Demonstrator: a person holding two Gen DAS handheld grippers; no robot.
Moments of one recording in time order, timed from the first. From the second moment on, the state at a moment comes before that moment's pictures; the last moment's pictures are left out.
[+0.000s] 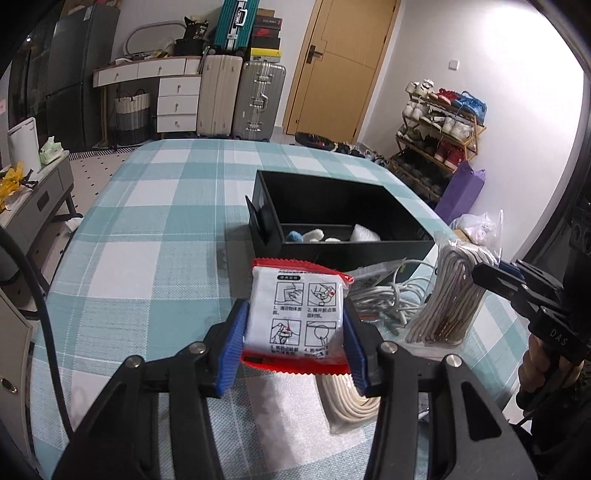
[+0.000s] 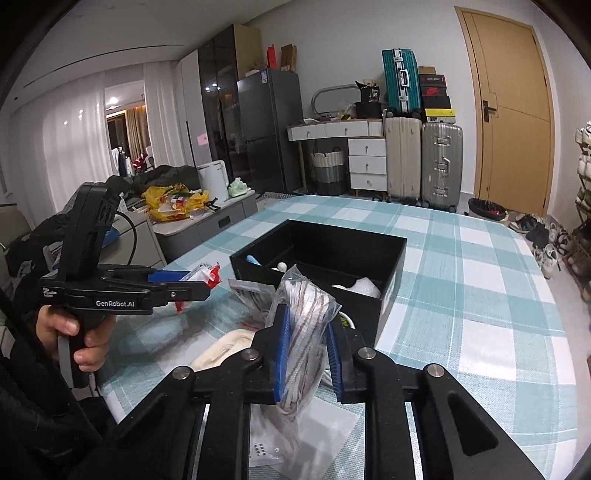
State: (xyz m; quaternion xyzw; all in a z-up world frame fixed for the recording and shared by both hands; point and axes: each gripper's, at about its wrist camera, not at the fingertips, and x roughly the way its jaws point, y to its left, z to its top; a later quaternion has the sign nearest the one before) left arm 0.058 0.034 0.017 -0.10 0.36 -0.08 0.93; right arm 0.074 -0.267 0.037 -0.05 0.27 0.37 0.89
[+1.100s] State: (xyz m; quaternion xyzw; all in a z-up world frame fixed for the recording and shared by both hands) left arm 0.061 0.019 0.087 -0.07 0.27 -0.07 0.96; right arm 0.061 -0.265 0.118 -0.04 0.15 0.34 0.93
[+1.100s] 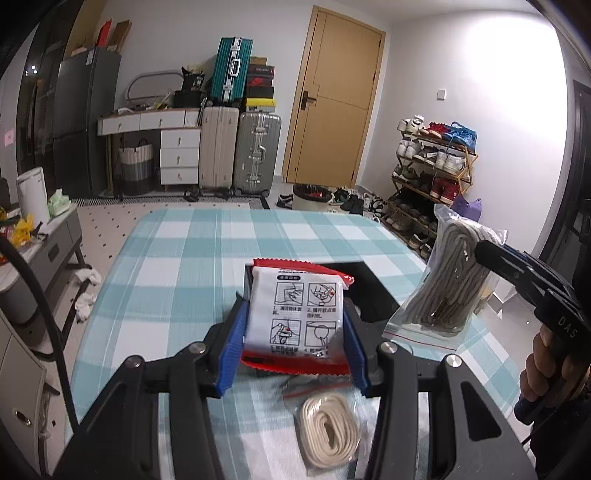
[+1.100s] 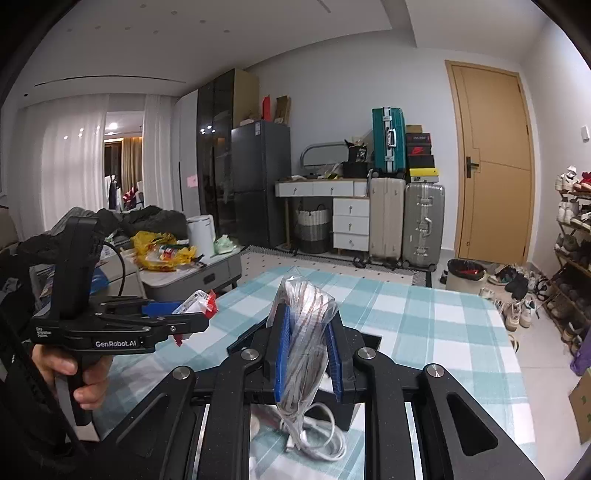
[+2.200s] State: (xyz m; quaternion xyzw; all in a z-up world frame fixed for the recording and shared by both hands) left arm 0.151 -0.010 0.045 -0.04 0.30 -0.05 0.95; right arm 0.152 -0.240 0.093 -0.02 0.18 0.31 0.93
